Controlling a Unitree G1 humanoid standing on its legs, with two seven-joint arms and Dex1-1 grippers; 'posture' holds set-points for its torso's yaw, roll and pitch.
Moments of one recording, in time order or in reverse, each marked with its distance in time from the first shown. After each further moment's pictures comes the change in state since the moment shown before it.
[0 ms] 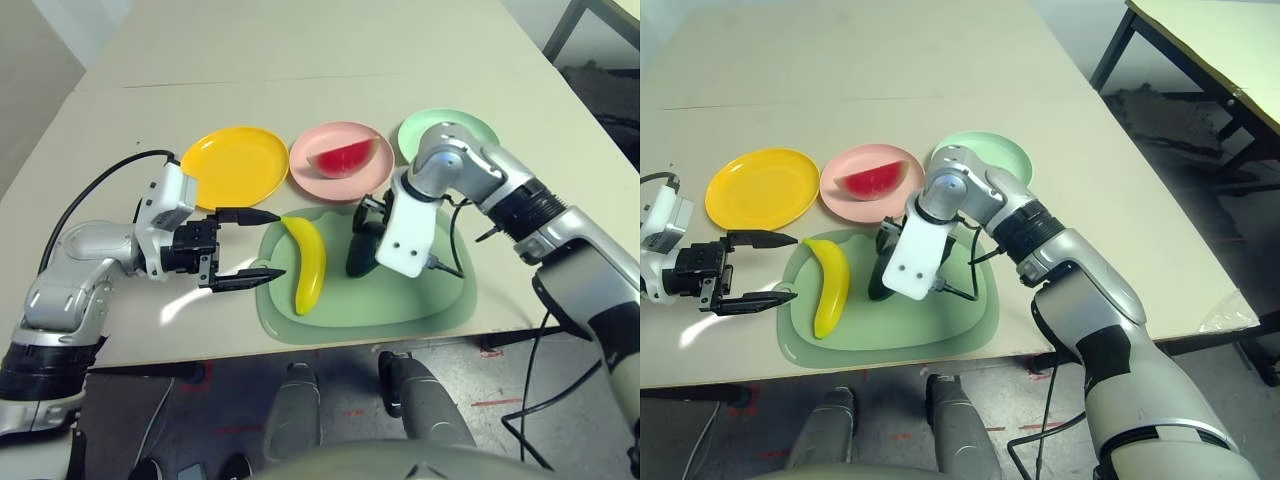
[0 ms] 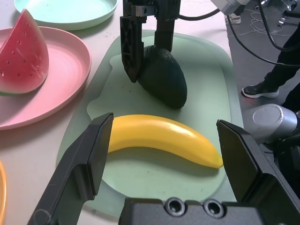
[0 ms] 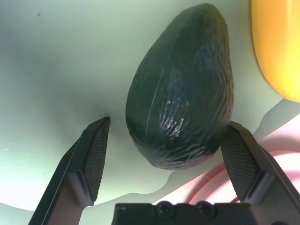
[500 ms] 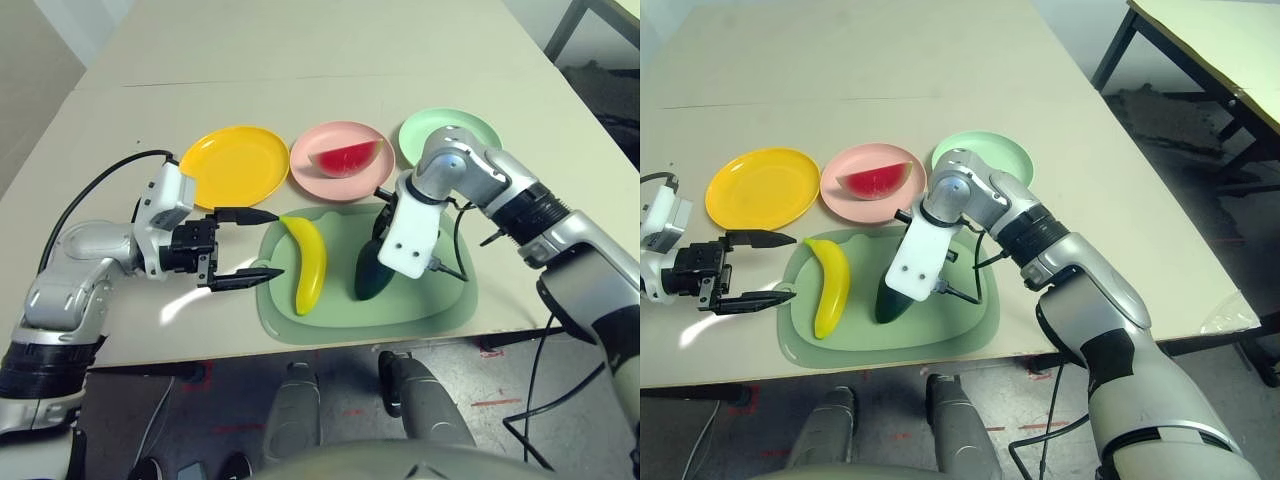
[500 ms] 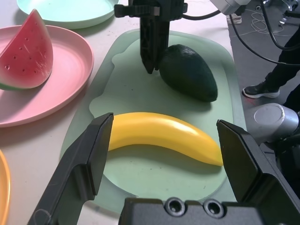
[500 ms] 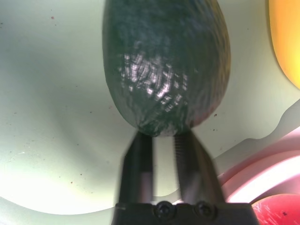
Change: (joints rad) left arm -0.007 0.000 0.000 0.020 0.004 -0.014 -0.009; right arm 0.017 -0.013 0.001 -0.016 0.003 0.043 0.016
